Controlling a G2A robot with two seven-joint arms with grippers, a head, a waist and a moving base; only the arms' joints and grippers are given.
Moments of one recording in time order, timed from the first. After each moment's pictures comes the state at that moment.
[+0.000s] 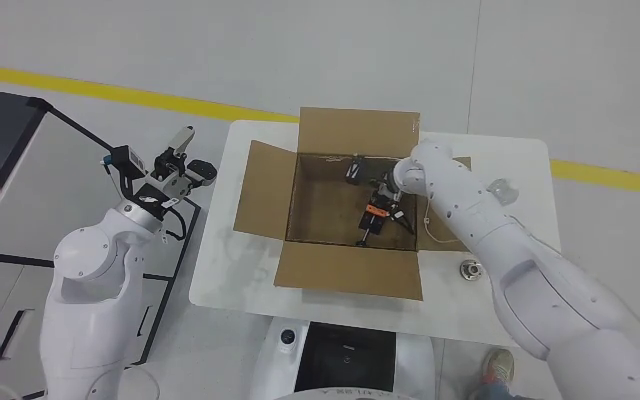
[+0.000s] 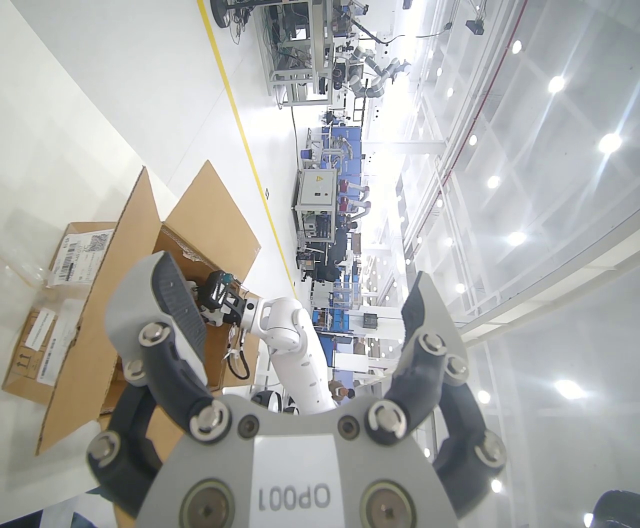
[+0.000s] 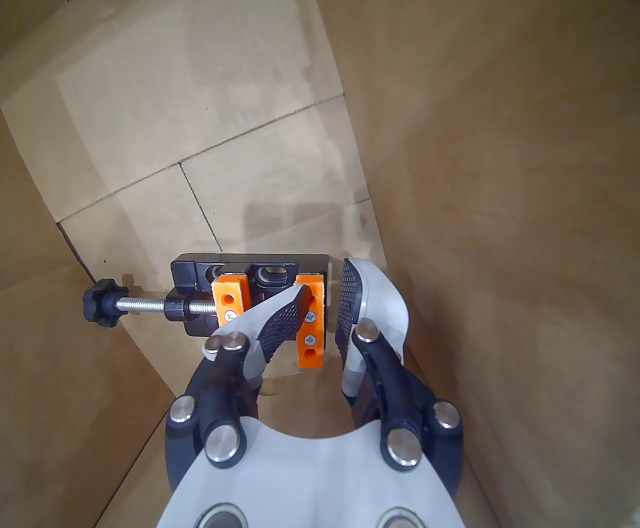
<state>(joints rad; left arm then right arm) 1.64 -1.14 -1.83 -1.99 -0.40 0.22 -0.53 -0.50 -1.44 0.54 -0.63 -1.09 -0.68 0.75</state>
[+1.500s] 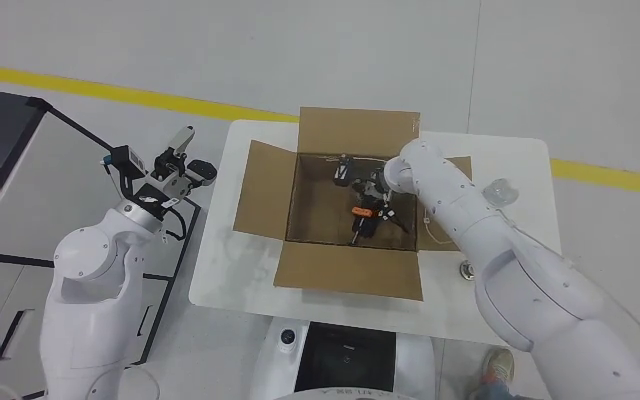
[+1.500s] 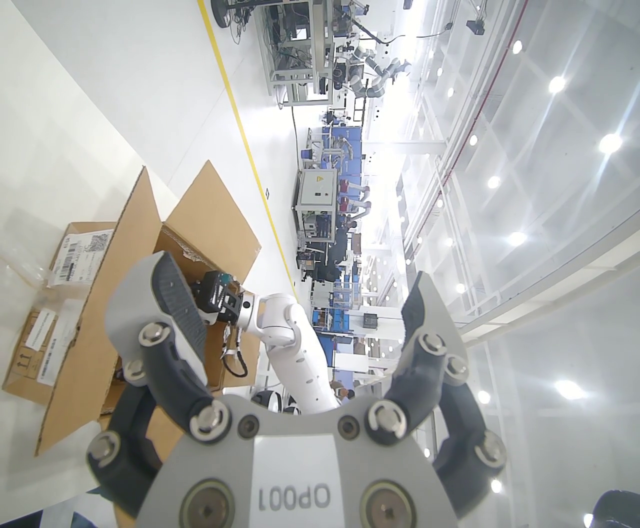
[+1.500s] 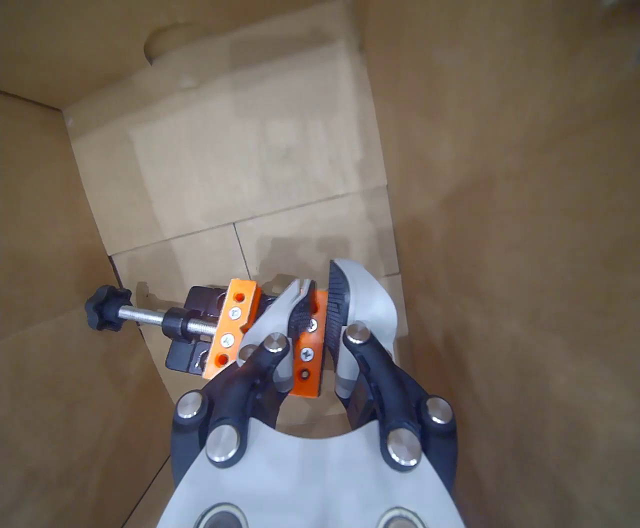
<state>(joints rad) 1.64 -1.14 -1.83 -1.99 -0.40 0.22 -0.53 -0.46 -1.53 0.49 -0.46 -1.18 -0.81 0.45</state>
